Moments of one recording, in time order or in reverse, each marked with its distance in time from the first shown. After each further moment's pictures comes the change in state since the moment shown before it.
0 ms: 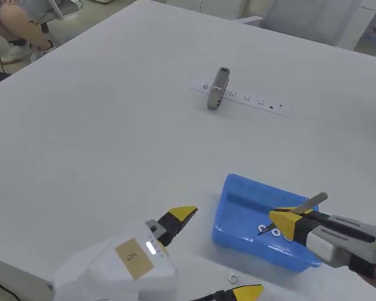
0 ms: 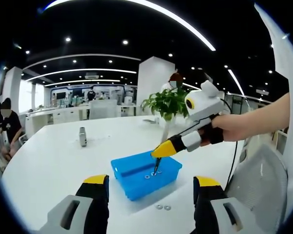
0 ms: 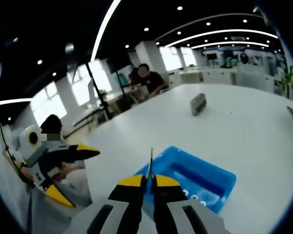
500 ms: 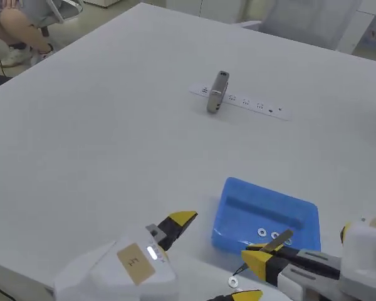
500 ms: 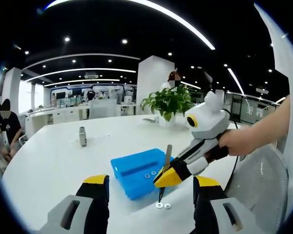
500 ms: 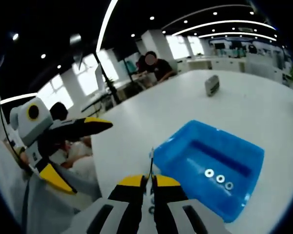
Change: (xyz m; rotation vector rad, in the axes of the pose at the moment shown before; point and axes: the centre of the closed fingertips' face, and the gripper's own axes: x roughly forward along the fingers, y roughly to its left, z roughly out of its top) left arm 0.000 0.000 -0.002 0.006 0.008 0.001; right arm 0.024 0.024 -0.052 0.013 0.105 0.065
